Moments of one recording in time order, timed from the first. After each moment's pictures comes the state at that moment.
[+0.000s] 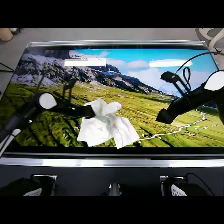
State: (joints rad) left arm -0.37 -1.24 1.11 1.21 -1.12 -1.75; right arm -0.02 -1.18 1.24 -1.18 1.57 0.87
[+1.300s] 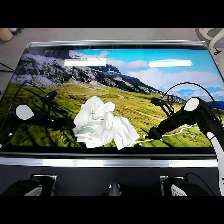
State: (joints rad) left arm -0.18 -1.04 0.85 1.18 -1.17 -1.58; right arm -0.02 -1.20 0.90 -1.11 1.42 0.83
